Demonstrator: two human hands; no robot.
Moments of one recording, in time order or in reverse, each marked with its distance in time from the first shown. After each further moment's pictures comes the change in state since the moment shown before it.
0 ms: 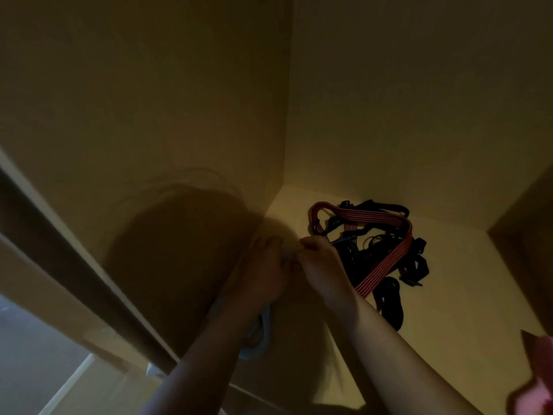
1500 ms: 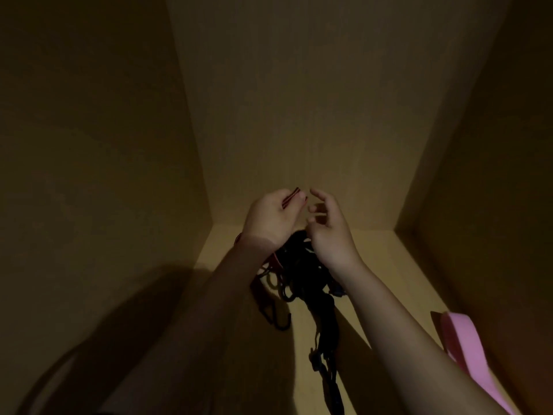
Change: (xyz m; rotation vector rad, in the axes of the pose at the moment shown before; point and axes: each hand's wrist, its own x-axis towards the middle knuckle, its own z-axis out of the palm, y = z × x) left_hand 0.054 0.166 -0.046 -0.495 0.083 0.372; right_hand 0.002 -0.054 -0.126 0.052 0.325 -0.337
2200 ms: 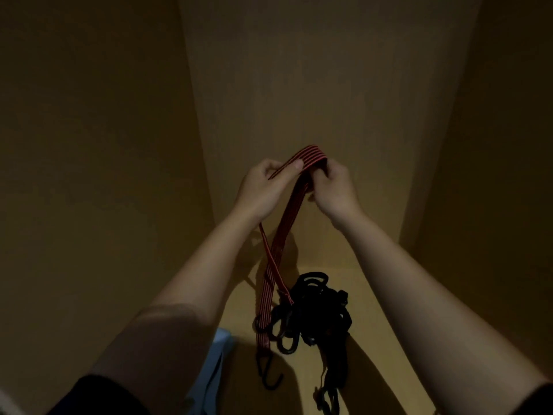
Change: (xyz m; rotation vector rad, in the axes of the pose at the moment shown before) left_hand 0.042 0.070 -0.058 -0.208 0.097 0.148; right_hand 0.052 -0.109 -0.020 -0.059 0.144 -0.318
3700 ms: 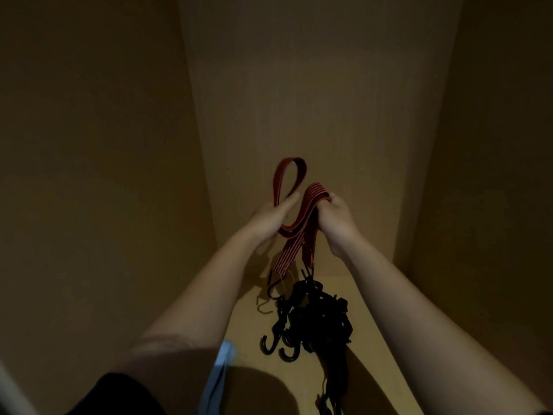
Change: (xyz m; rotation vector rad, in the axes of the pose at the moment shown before) left_hand -0.007 -0.014 0.015 0.047 -0.220 -0.431; right_hand -0.022 0.013 -0.005 0.271 -0.072 0.320
